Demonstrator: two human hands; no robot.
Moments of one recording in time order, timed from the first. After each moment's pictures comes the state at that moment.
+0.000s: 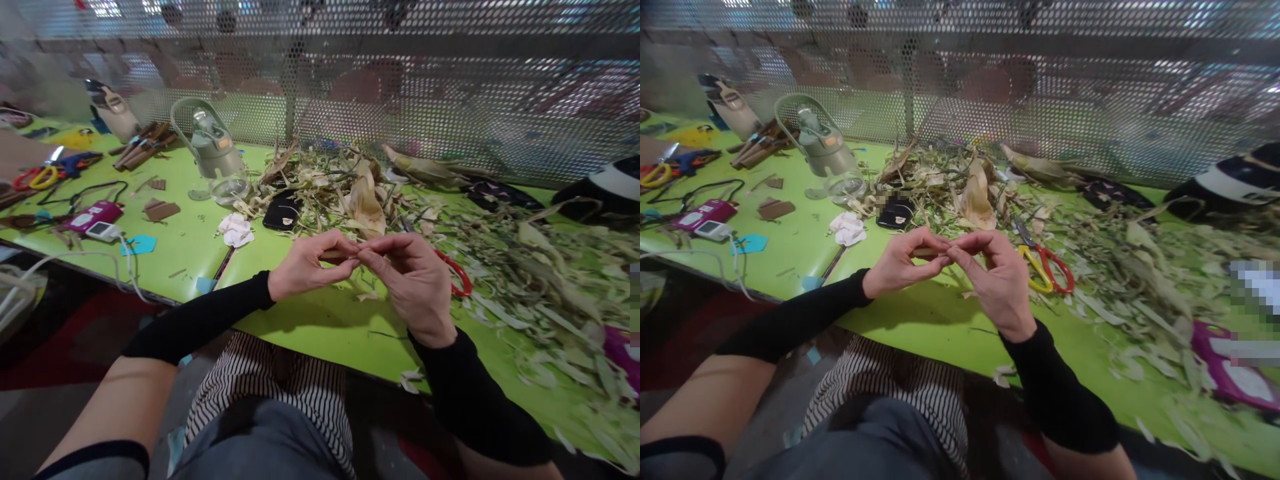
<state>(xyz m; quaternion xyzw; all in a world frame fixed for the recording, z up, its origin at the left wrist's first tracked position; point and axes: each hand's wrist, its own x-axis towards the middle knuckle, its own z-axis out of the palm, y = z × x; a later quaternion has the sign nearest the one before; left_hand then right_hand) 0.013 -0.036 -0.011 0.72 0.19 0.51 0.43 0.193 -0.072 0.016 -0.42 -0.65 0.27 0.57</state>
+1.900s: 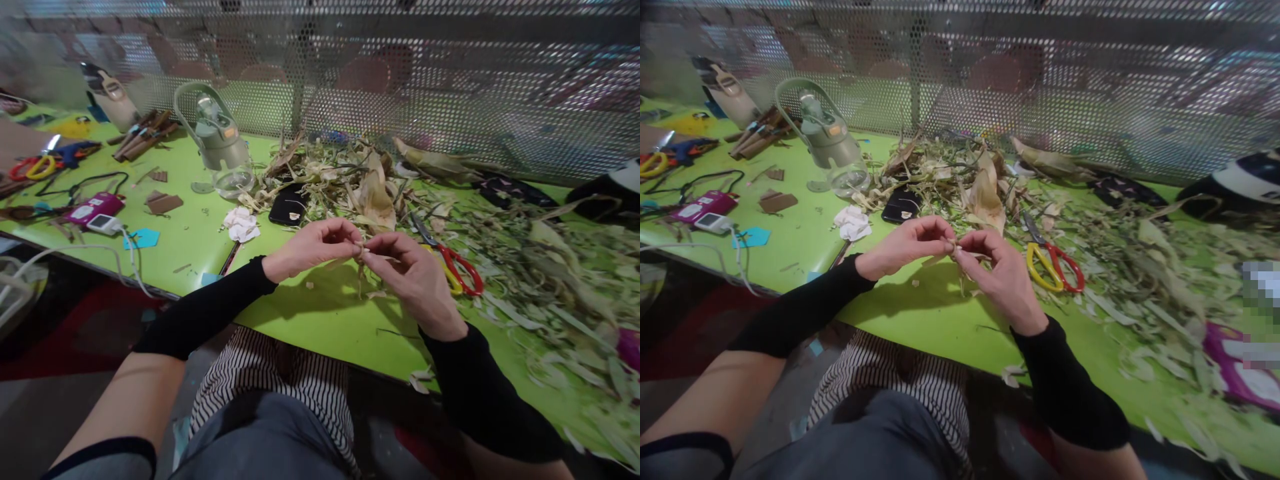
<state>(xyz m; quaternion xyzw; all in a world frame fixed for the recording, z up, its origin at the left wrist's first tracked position) -0.004 -0.021 0.013 0.61 0.28 0.37 0.64 0.196 -0.066 0.016 -0.47 -0.70 0.31 0.45</state>
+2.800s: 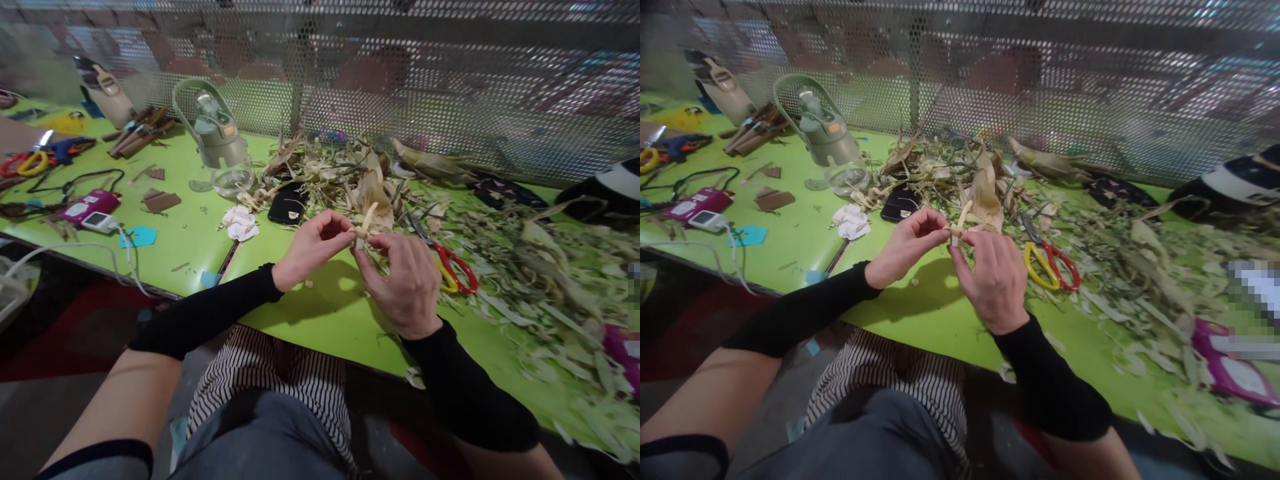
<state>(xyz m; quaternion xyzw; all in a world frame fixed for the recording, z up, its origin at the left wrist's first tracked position) 0.014 -0.025 -0.001 0.56 0.31 0.50 0.58 0.189 -0.069 -0.001 -0.46 -0.78 -0.19 0.38</state>
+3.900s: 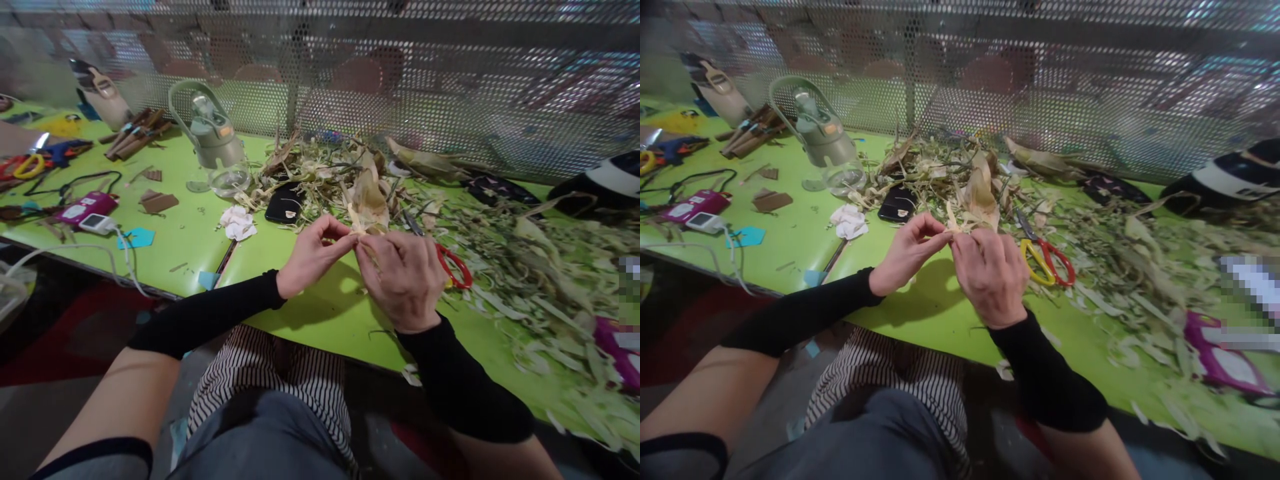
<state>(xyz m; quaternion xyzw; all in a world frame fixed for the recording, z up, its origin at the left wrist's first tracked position) 0.022 -0.037 -0.006 0.57 0.32 0.53 0.54 0.191 -0.072 -0.001 -0.46 -0.76 -0.32 0.34</state>
